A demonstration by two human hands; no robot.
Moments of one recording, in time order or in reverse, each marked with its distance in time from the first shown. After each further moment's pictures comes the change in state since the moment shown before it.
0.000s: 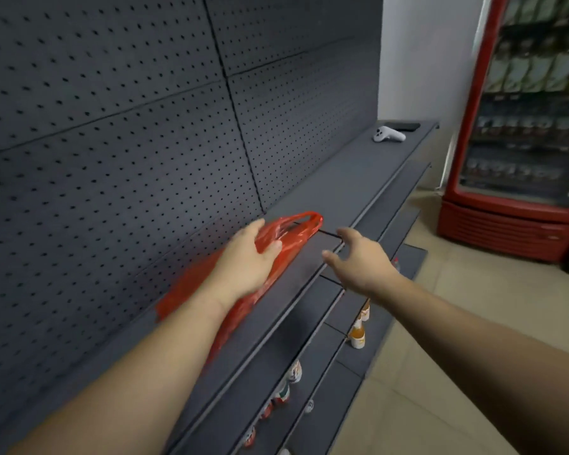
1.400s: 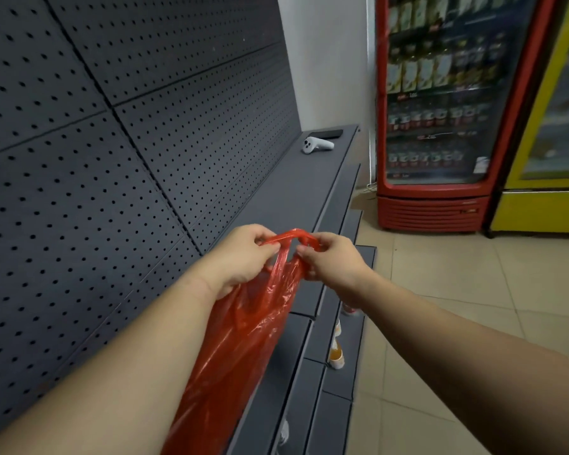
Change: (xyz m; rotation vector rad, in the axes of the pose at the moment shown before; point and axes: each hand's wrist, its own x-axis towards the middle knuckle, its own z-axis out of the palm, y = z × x) left_hand 0.129 0.058 0.056 -0.256 -0.388 0.135; right_hand 0.059 0.005 -0.016 0.788 0.165 0.233
